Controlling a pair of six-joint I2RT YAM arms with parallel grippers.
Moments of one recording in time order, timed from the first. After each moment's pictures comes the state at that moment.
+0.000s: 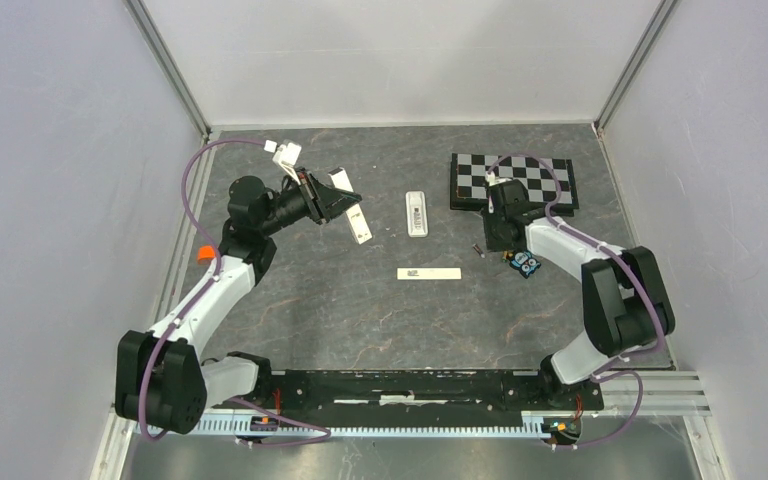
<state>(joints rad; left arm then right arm) -0.23 1.18 0.75 0.43 0.74 -0.62 0.29 1.60 0.92 -0.35 0.14 0.16</state>
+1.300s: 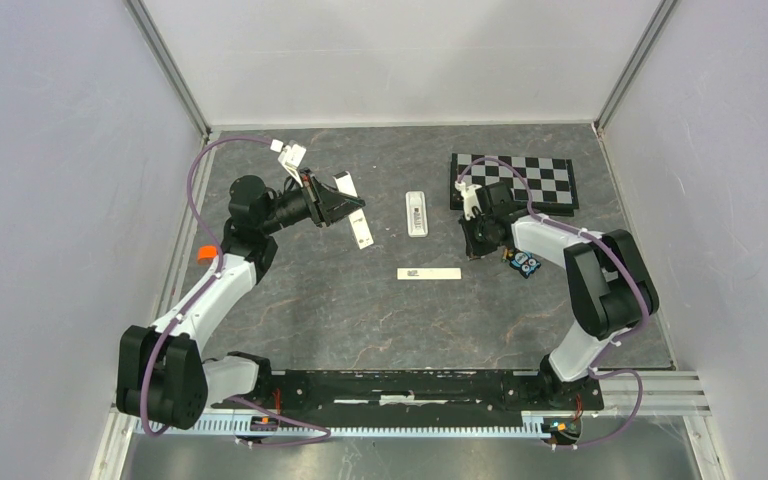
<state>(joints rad) -0.23 1.20 0.75 0.47 0.85 -0.62 0.34 1.70 0.94 -0.28 -0.14 -0.03</state>
